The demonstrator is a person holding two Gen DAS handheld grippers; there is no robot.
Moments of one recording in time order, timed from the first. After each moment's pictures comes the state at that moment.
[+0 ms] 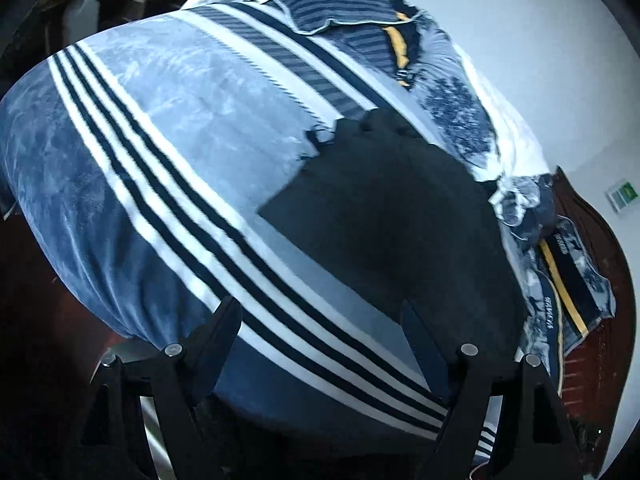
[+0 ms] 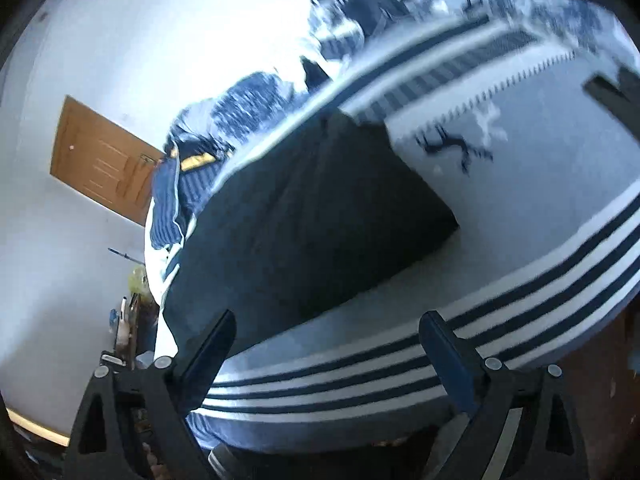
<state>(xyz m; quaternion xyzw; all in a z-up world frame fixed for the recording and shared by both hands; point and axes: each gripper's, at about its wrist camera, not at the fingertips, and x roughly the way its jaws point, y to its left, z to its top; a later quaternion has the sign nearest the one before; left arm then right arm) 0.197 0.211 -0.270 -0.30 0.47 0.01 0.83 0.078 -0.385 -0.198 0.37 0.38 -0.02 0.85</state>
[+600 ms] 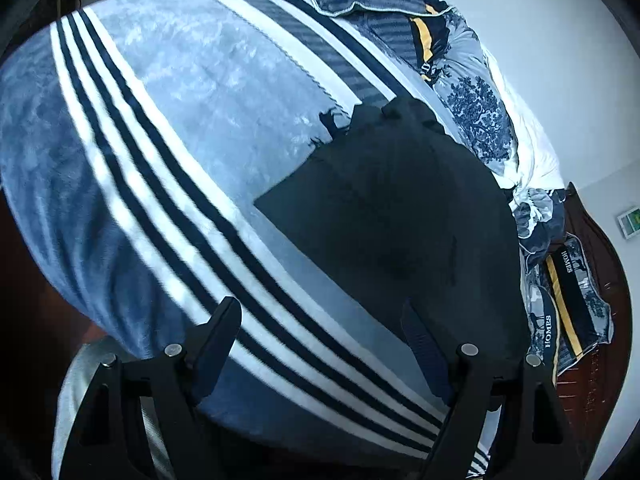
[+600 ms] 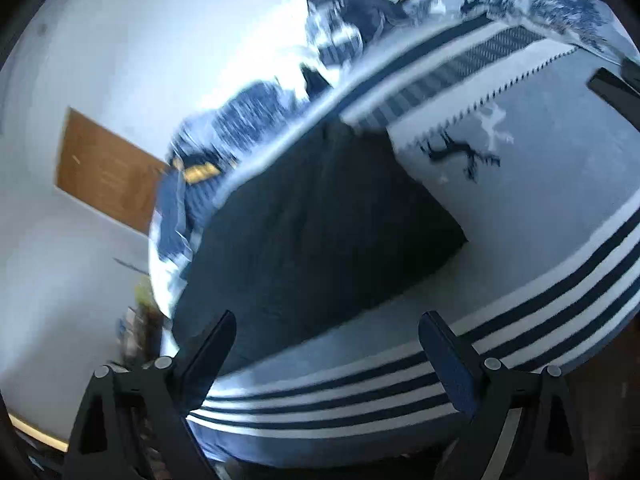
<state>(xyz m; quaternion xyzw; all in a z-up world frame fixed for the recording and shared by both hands) 0.232 0.215 -0.307 -0.33 0.50 0.03 0.80 0.120 -0.393 -0.242 0.39 0.42 -0.01 0.82</state>
